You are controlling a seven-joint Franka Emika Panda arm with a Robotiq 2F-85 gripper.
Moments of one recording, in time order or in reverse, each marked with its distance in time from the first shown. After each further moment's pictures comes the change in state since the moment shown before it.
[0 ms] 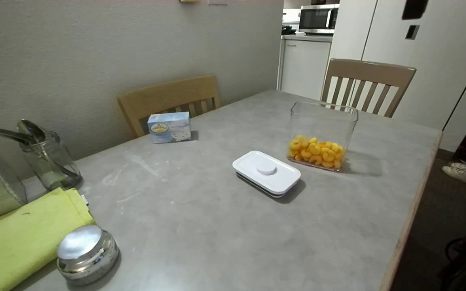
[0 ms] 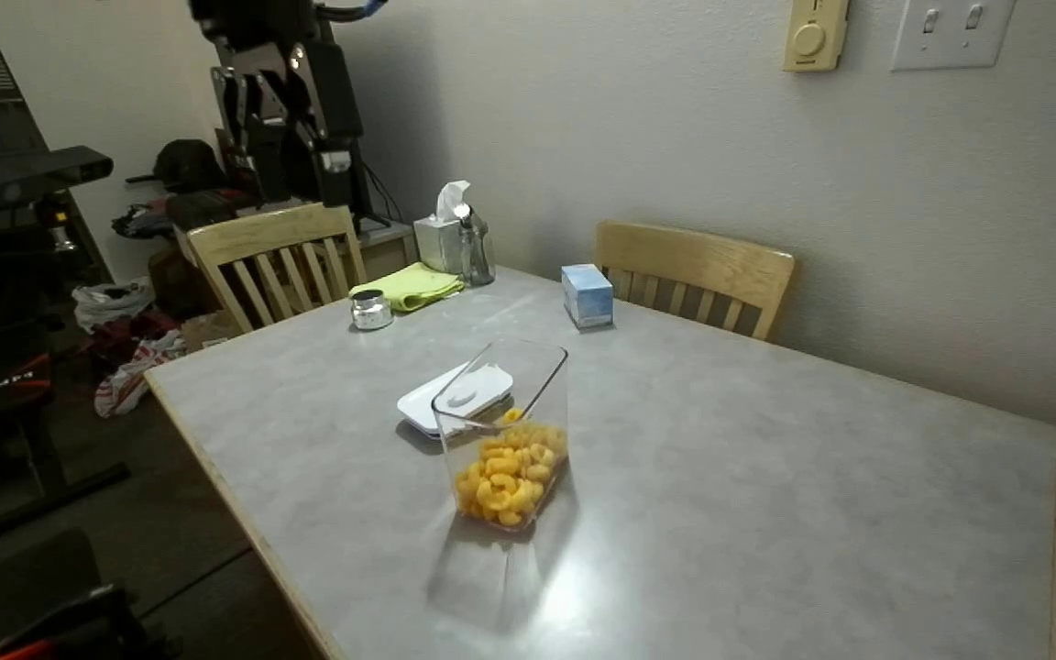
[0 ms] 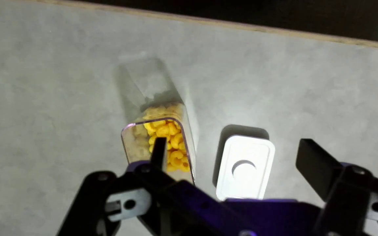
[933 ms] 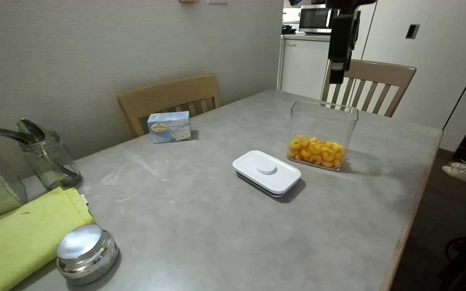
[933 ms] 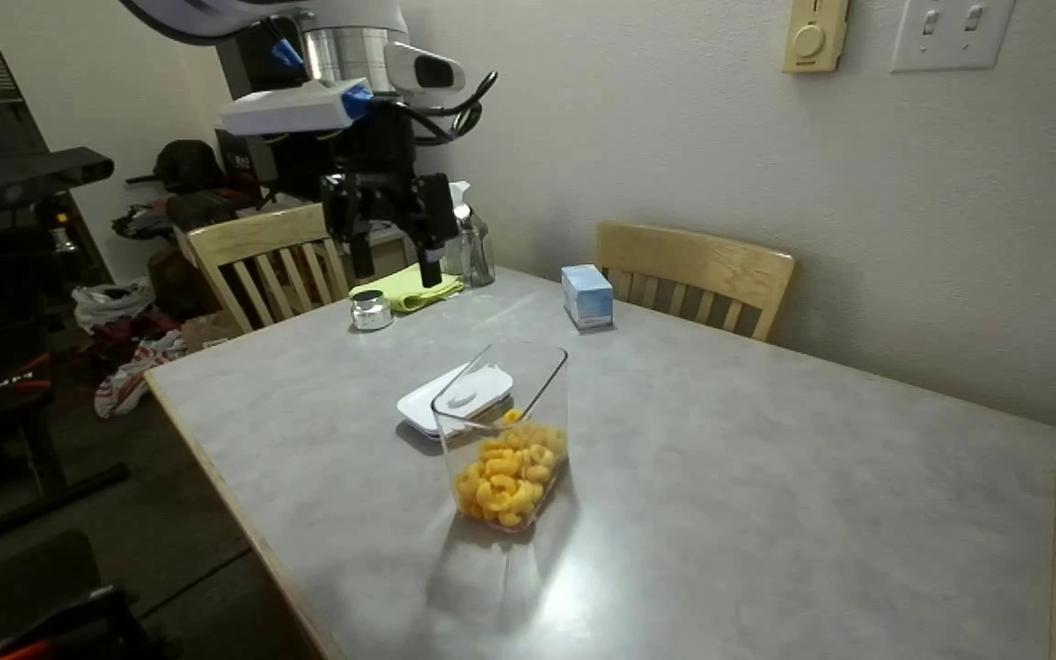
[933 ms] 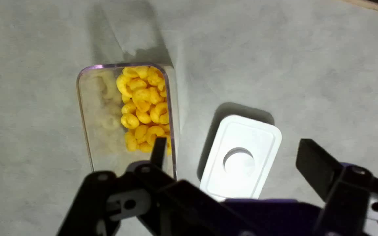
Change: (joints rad) arm 0.016 0.315 0.017 0.091 0.016 0.211 -0.097
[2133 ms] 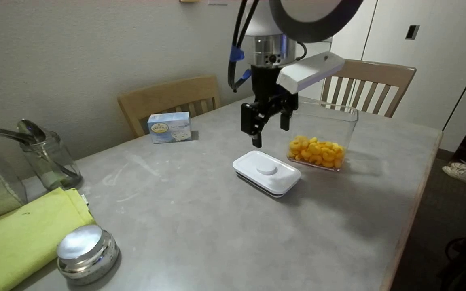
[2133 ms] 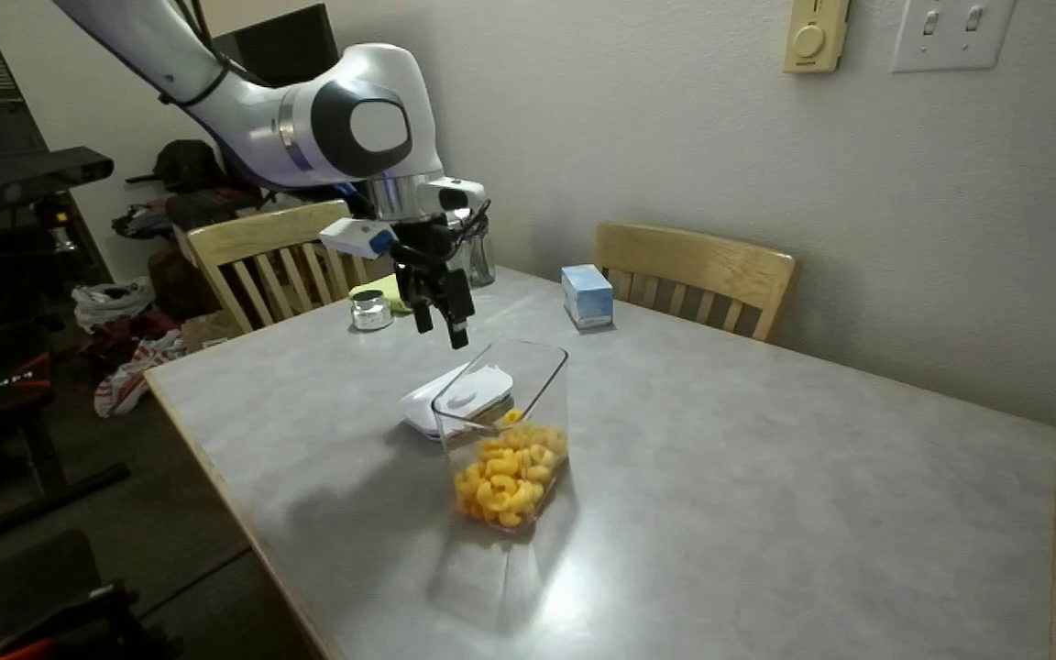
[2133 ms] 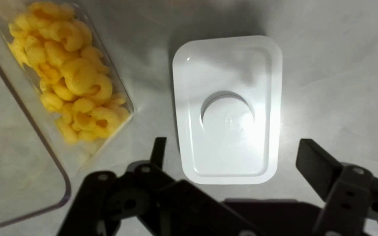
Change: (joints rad) arm 0.094 0.437 0.041 0.221 -0.091 0.250 0.554
